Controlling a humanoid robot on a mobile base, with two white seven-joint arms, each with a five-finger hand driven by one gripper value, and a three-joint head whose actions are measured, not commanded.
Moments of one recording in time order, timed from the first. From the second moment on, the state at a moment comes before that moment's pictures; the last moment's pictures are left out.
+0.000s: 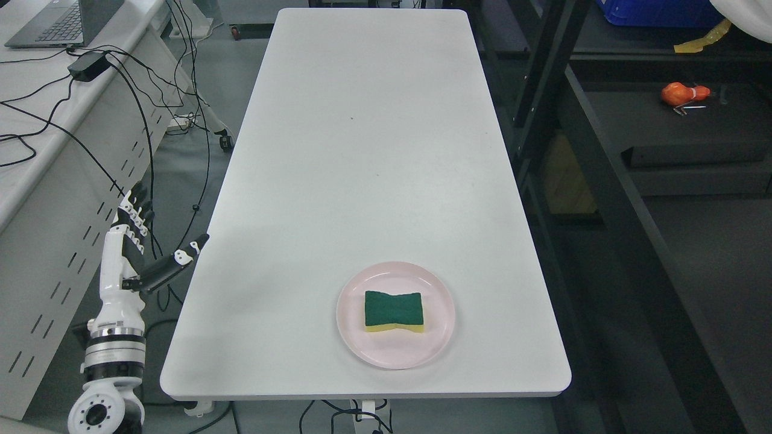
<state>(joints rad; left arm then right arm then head) -0.07 0.05 0.21 -1.77 0.00 -0.01 0.00 -0.07 0.00 -0.21 0.00 -0.11 0.08 -0.07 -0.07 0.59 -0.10</state>
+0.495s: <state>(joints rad) -0.09 0.09 0.20 -1.76 0.00 -0.03 -0.13 -0.07 0.00 -0.21 0.00 -0.11 0.08 -0.07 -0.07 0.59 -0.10</state>
